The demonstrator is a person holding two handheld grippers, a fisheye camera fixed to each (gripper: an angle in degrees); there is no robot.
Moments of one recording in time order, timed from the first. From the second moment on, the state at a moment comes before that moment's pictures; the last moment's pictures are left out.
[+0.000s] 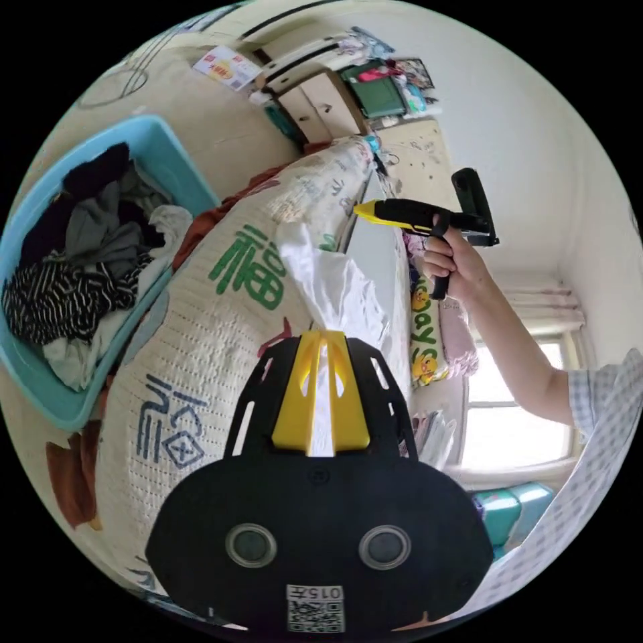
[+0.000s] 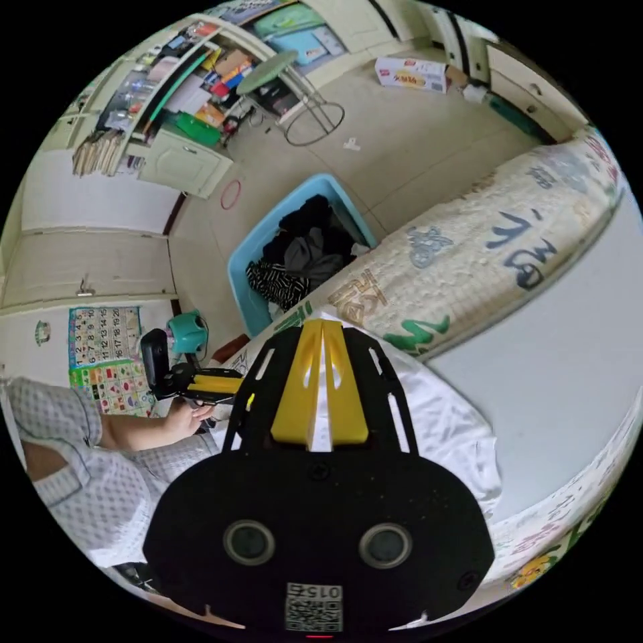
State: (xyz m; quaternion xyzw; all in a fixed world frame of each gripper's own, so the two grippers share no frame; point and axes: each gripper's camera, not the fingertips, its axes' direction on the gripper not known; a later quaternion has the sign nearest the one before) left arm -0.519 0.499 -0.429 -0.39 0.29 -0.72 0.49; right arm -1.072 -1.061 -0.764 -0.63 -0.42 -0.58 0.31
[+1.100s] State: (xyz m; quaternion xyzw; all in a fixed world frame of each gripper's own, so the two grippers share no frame) left arm -0.465 0.485 -0.429 -0.39 0.32 -0.75 0.44; right arm -0.957 -0.969 -0.782 -0.60 -0.41 -0.62 0.29
